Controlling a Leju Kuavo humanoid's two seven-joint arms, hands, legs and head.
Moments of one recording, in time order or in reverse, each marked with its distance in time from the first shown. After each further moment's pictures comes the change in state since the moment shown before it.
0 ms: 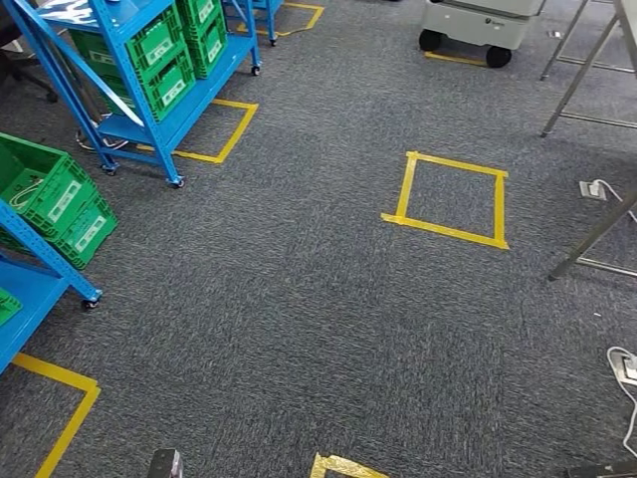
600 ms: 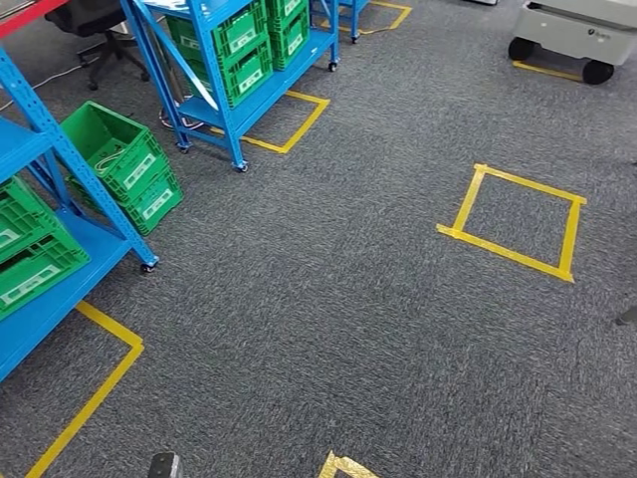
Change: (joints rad) left arm 0.002 0.000 0.006 0.000 0.000 0.001 0.000; right arm 0.000 -0.003 0.002 0.000 -0.001 0.000 0.000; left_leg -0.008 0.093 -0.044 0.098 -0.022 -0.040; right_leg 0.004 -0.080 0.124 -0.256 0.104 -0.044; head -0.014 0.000
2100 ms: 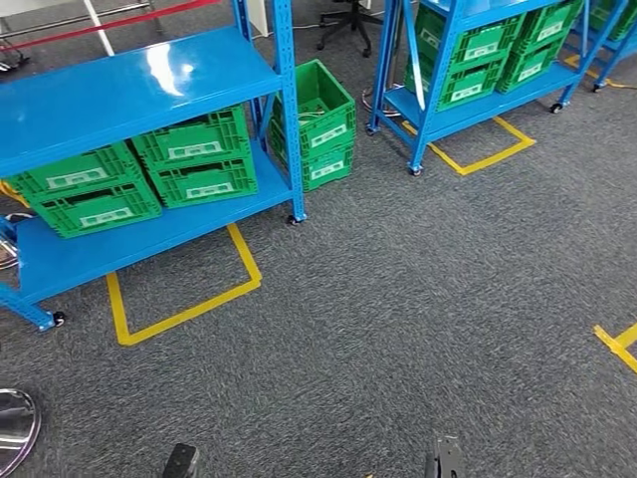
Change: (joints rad) left arm -0.009 0.024 -0.086 0.000 -0.192 -0.018 -0.007; right arm -0.163 0.190 -0.042 0.055 -0.105 -0.218 0.091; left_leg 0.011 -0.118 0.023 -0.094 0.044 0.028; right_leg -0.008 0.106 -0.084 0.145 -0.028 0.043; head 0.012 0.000
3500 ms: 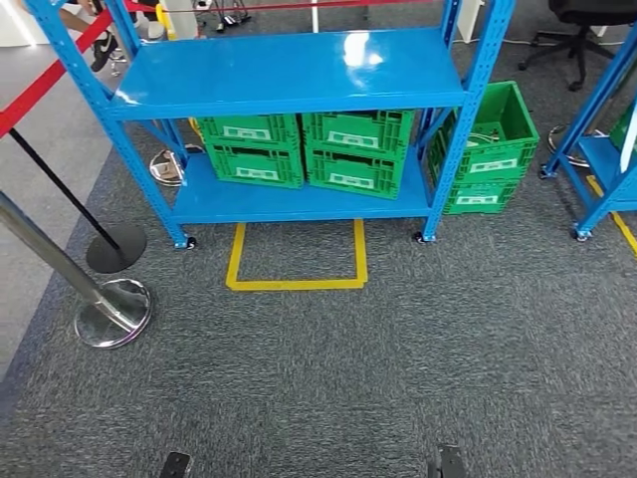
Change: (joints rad) left arm 0.024 0.011 0.031 0.000 0.023 -0.007 -0.053; right arm 0.039 -0.013 0.017 0.003 0.017 0.036 -0.030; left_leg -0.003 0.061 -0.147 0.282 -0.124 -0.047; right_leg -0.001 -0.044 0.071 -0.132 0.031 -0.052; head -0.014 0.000
